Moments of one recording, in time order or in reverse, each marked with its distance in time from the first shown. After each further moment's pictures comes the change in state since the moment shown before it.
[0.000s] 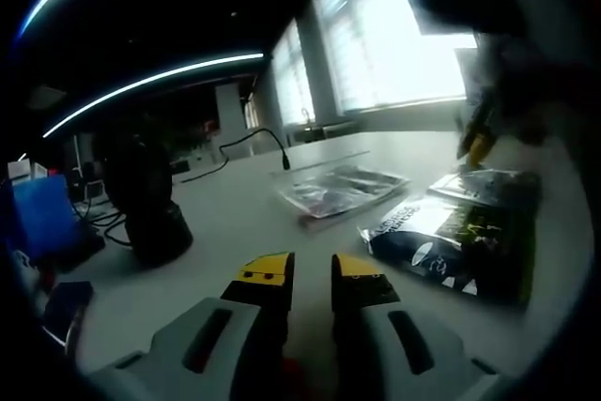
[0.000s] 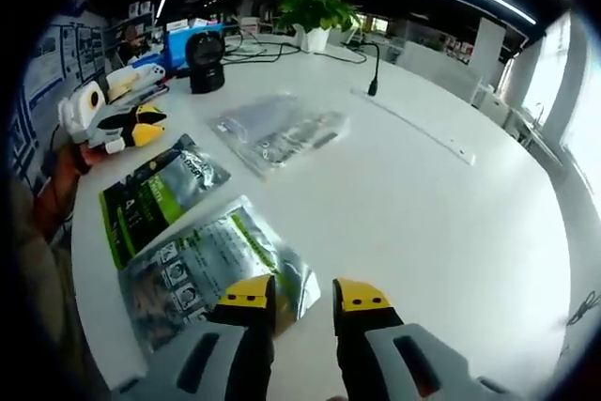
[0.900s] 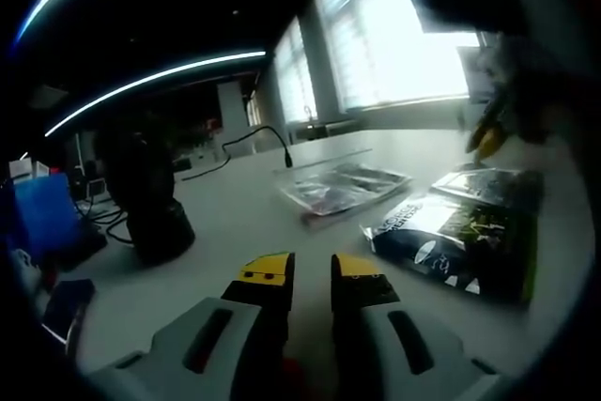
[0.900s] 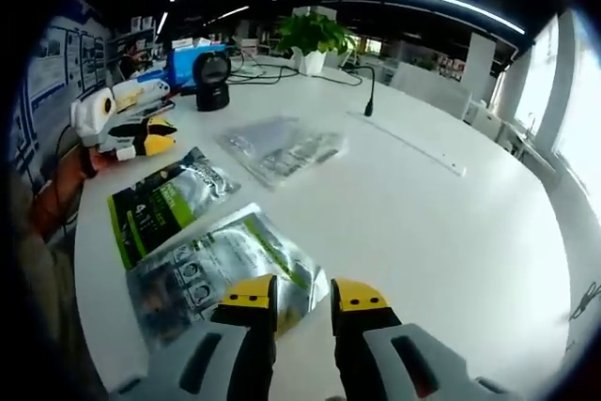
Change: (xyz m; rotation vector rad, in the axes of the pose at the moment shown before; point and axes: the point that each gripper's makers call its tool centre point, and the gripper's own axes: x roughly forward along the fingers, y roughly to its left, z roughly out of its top) left arm 0.000 0.002 -0.002 -0.001 0.010 0.011; right arm -0.011 0.008 0.001 -0.011 -0.106 -0.033
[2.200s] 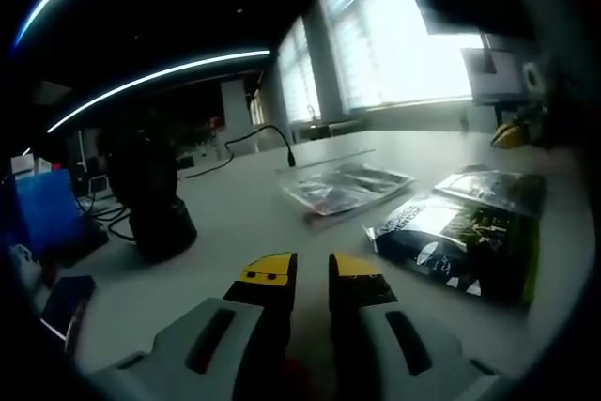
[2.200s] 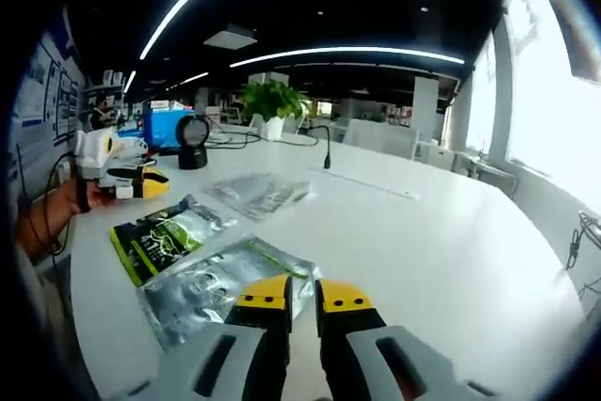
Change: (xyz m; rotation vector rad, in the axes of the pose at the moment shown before) left arm 0.000 0.003 -0.001 -0.015 0.003 0.015; right arm -0.046 0.002 -0.004 0.116 -0.332 -0.184
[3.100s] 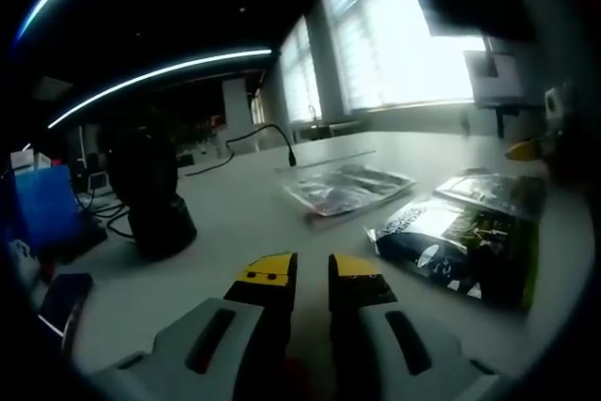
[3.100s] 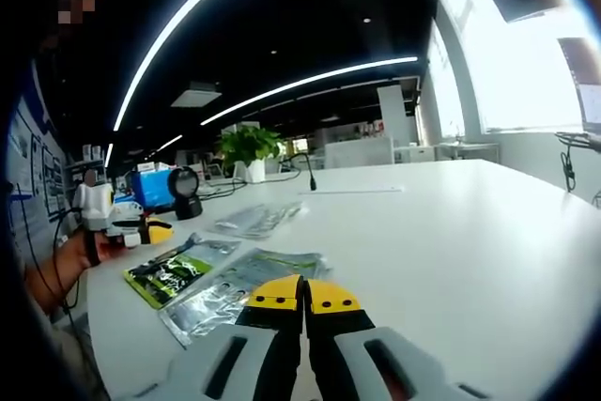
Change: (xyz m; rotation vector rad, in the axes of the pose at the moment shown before) left arm 0.001 0.000 0.000 -0.018 0.000 -0.001; right arm -0.024 0.010 -0.025 0.277 -0.190 -0.061
